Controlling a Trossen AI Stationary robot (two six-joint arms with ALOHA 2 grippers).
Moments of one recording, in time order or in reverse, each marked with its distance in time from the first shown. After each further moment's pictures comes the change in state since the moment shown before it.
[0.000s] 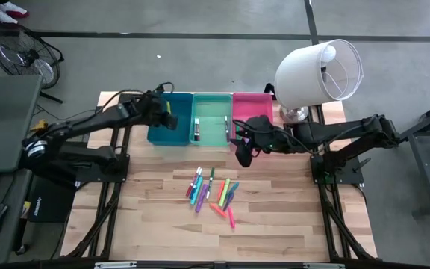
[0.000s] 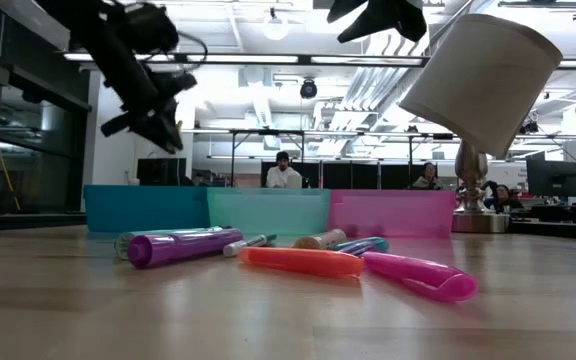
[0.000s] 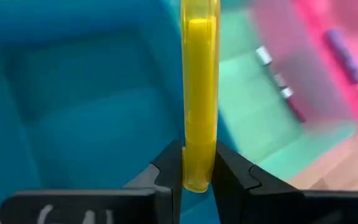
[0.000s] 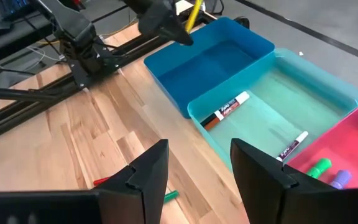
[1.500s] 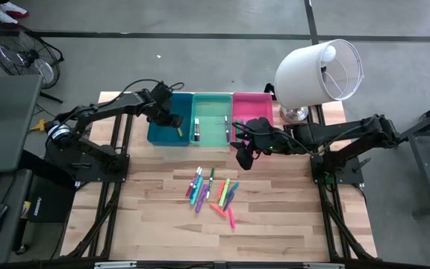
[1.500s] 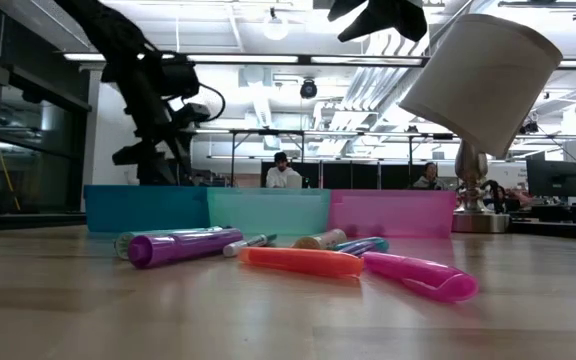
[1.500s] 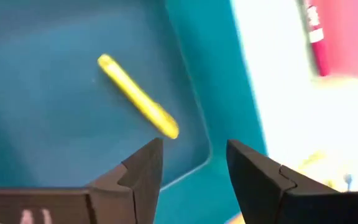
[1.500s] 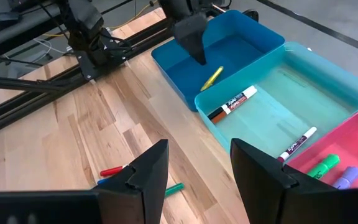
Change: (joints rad) left arm 0.156 0.299 0.119 -0.093 0.345 0.064; right arm 0.013 0.001 0.000 -0.011 -0.026 0.000
